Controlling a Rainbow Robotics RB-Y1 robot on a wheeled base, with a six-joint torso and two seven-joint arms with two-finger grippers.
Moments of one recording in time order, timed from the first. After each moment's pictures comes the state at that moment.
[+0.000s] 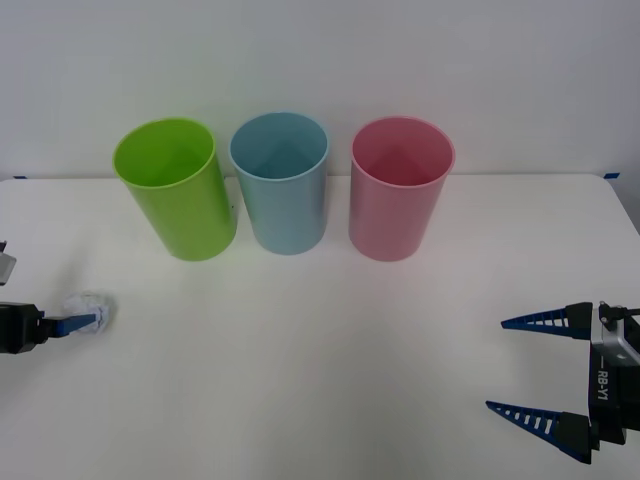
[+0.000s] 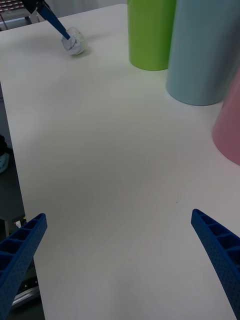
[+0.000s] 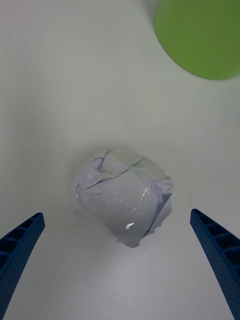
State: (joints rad) right arm 0.24 -0.51 -0.39 -2.04 1.55 -1.48 -0.32; left arm -0.20 1.37 -0.71 -1.45 -1.10 -0.36 1.03
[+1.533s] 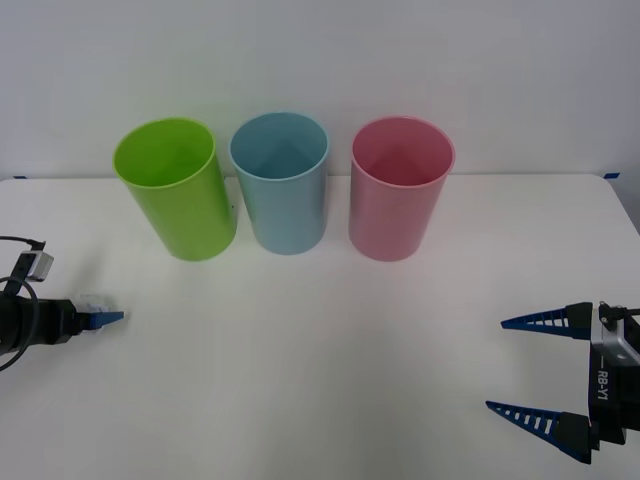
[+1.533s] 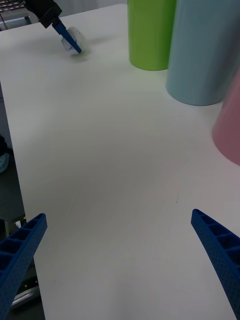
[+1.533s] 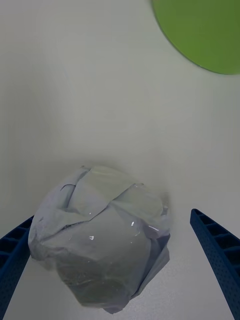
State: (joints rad) right arm 0.24 -0.51 -0.39 -2.04 1.55 -1.48 -0.32; left arm -0.43 1.26 -0.94 -1.29 -1.05 -0.37 1.03
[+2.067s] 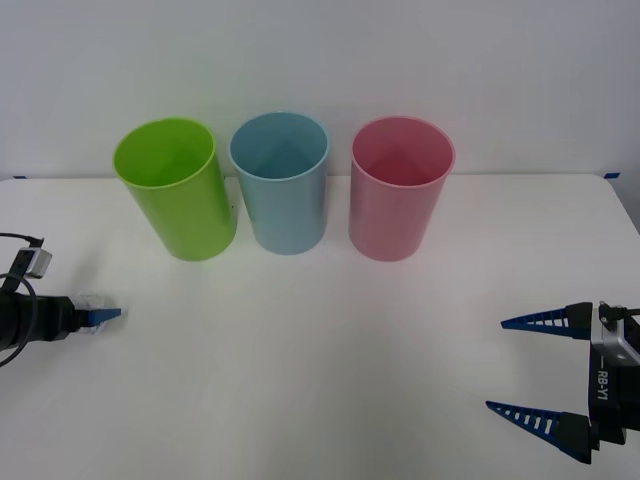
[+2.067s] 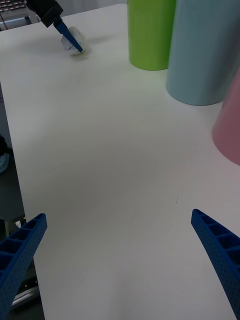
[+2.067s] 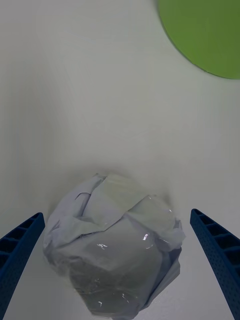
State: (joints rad) right arm 0.24 -0.51 -0.39 -2.04 1.55 -1.48 -0.32; left arm -0.44 1.26 -0.94 -1.27 -1.07 -0.37 1.03
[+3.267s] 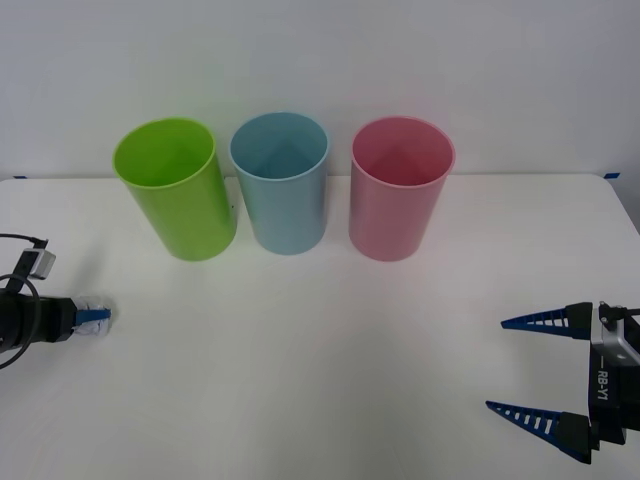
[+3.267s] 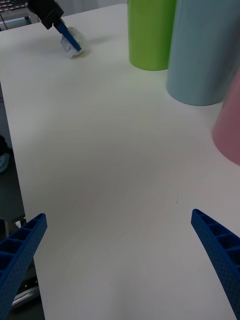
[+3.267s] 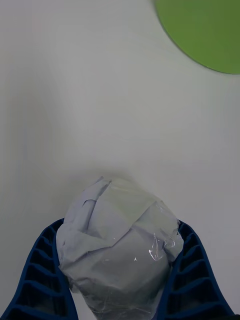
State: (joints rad) right arm 0.24 -0.51 -0.39 -2.04 1.55 -1.48 -0.32; left arm -0.44 1.24 -0.94 -1.26 -1.06 -0.37 0.99
